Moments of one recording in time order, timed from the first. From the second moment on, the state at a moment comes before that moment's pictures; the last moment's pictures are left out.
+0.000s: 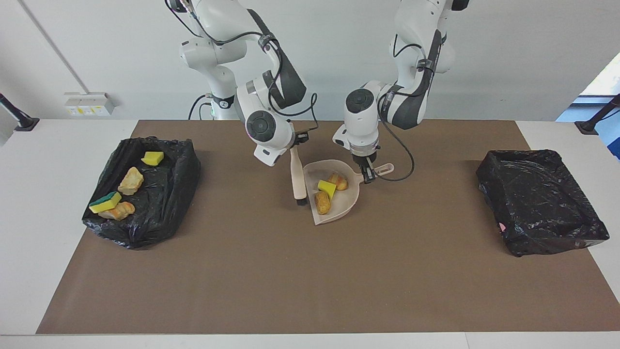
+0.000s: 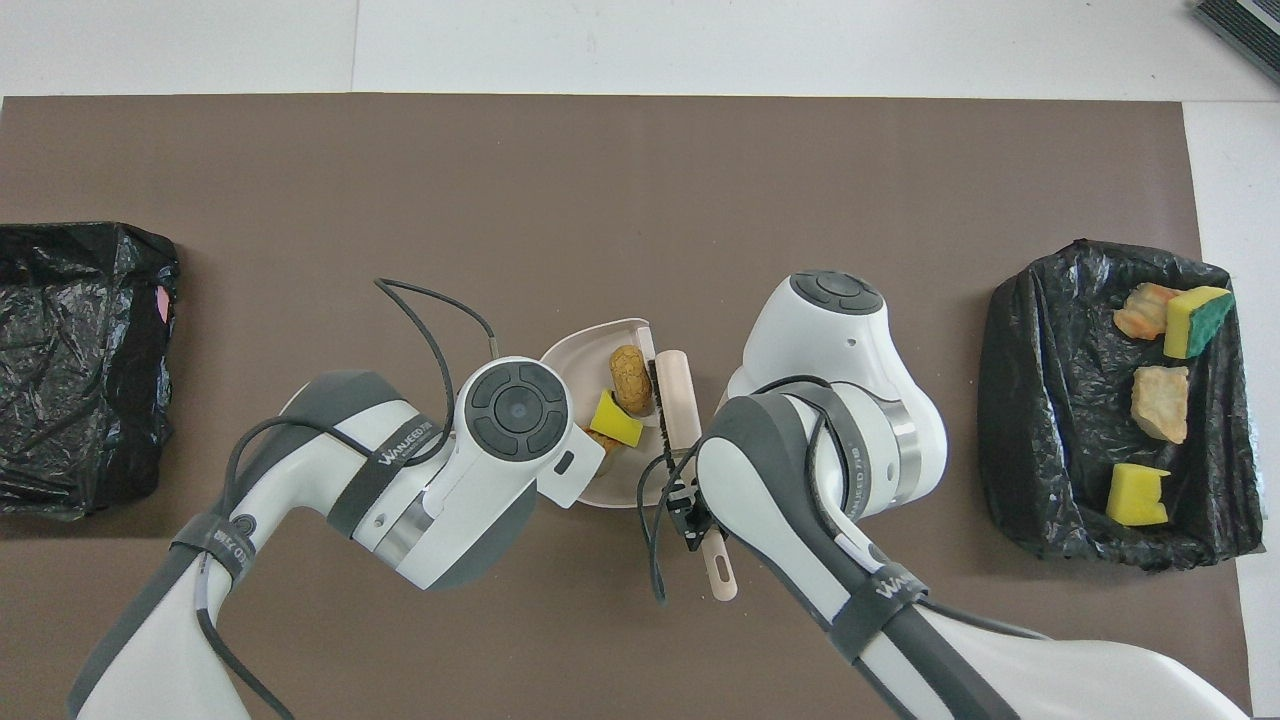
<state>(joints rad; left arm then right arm) -0.58 0.17 -0.02 -2.05 0.20 2.11 0.74 0.34 0.18 0.11 -1.89 0.34 1.60 0.32</state>
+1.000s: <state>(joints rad) -0.16 0.02 -0.01 -2.05 0.20 2.09 1.18 0.65 -0.07 0.14 -2.26 0.42 1.89 0.65</state>
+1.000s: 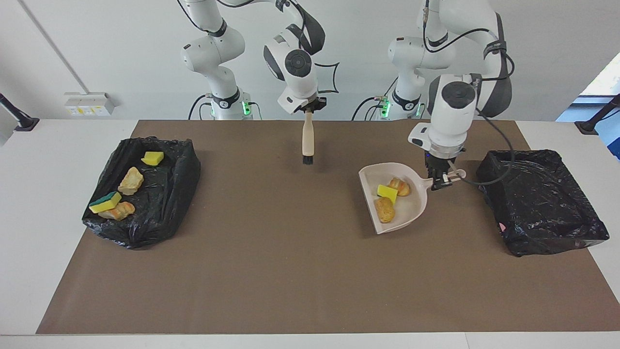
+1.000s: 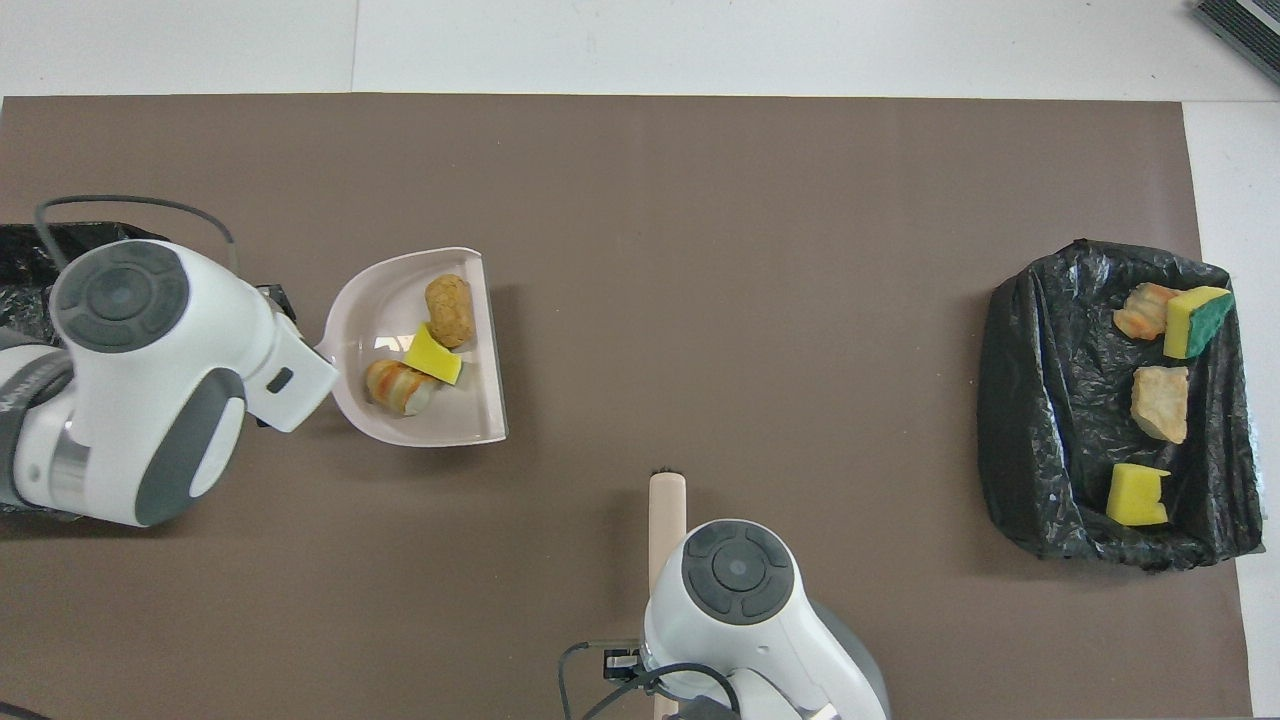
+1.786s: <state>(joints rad) 0.44 0.06 0.00 -1.84 0.22 2.14 1.59 0.71 0.05 0.14 -2.28 0.42 2.01 0.62</state>
